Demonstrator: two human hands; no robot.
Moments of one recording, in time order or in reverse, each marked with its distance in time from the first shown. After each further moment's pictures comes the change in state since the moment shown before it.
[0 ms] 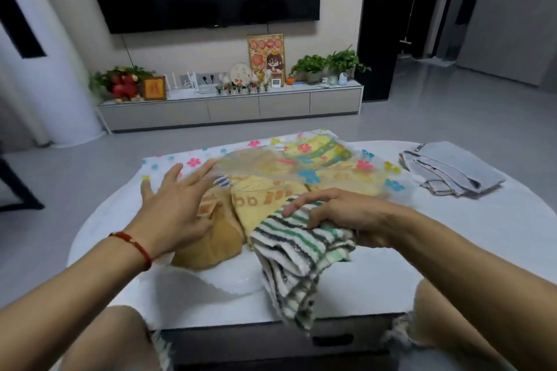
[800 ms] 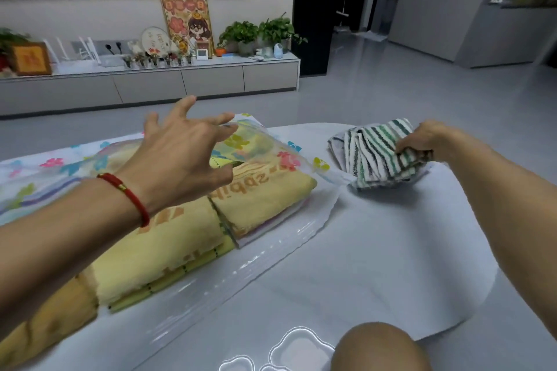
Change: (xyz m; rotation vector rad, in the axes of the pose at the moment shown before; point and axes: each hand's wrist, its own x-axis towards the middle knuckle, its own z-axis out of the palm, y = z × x) left_hand 0.171 0.191 -0.007 -0.078 0.141 0.324; right_hand 0.013 0.107 -0.385 -0.361 1.056 0.462
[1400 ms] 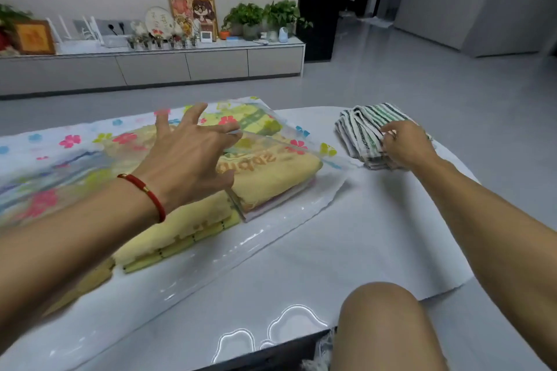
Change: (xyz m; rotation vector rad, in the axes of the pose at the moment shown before) left_hand -0.033 -0.014 0.025 0.127 -0.057 0.044; right_hand -0.049 0.011 0.064 -0.161 0.218 -0.403
